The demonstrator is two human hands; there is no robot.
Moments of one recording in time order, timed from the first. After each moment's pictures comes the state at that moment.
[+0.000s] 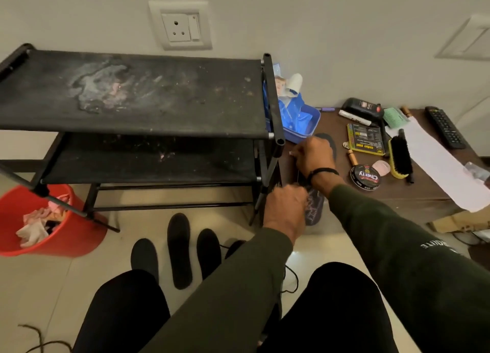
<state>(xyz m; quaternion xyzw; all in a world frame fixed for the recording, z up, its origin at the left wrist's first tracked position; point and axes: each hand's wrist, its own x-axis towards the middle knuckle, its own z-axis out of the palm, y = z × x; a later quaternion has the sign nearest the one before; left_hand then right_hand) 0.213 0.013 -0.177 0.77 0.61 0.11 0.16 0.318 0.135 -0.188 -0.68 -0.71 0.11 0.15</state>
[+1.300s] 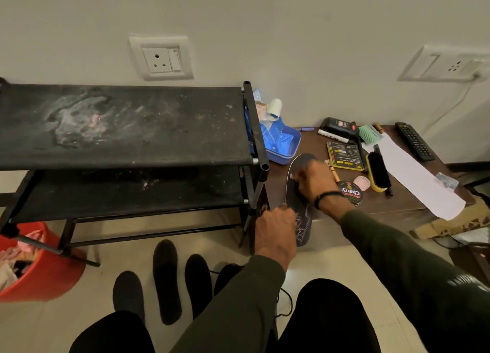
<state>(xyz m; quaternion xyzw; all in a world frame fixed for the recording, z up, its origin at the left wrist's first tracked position) 0.217 0.016 -0.187 0.77 0.61 0.11 0.15 0.355 0.132 -0.179 -0.70 -0.70 0.08 0.08</state>
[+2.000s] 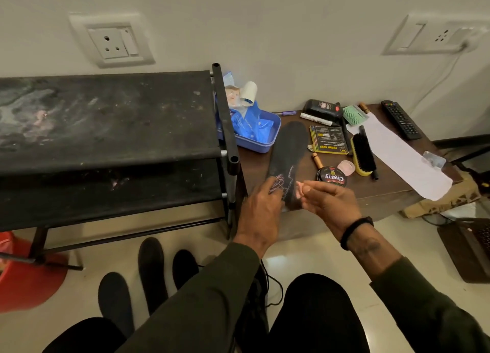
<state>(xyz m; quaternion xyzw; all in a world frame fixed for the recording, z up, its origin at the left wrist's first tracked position) 0.234 0.044 -0.207 0.78 0.56 0.23 0.16 0.399 0.039 -0.171 -0.63 -0.28 0.56 0.47</state>
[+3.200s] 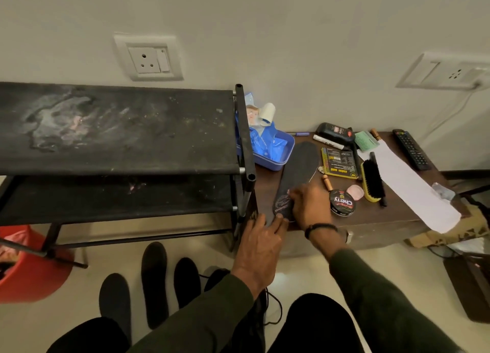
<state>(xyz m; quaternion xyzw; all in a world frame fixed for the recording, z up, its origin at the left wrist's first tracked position) 0.207 0.008 -0.201 0.85 0.52 0.06 0.08 0.352 0.095 -0.189 -0.72 -0.66 0.12 0.17</state>
